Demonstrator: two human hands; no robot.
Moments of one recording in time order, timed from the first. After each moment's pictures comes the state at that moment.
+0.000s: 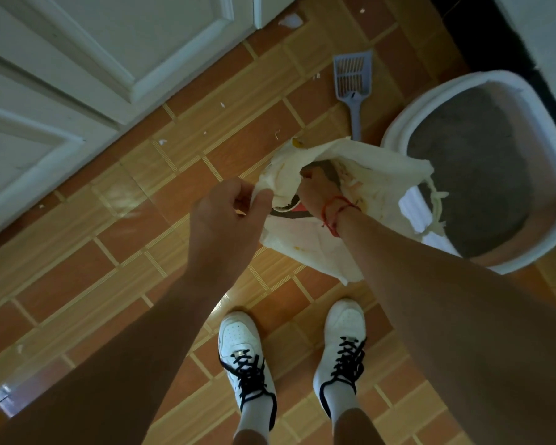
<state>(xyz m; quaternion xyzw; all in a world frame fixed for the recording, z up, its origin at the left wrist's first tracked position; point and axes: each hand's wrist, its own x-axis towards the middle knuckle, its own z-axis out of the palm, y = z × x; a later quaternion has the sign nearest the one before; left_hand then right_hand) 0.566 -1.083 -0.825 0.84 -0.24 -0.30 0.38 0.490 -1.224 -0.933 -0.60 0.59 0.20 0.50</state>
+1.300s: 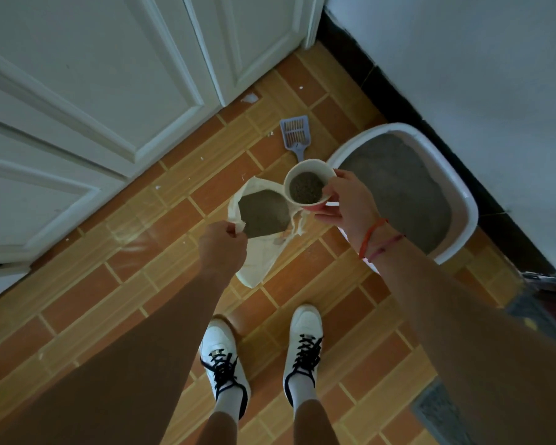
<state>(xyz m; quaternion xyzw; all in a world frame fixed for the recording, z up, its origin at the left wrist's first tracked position) 0.486 -1.126 -0.757 0.88 -0.09 -0.39 0.27 0.359 -1.292 -0.715 -0.41 0.57 -0.07 0.71</state>
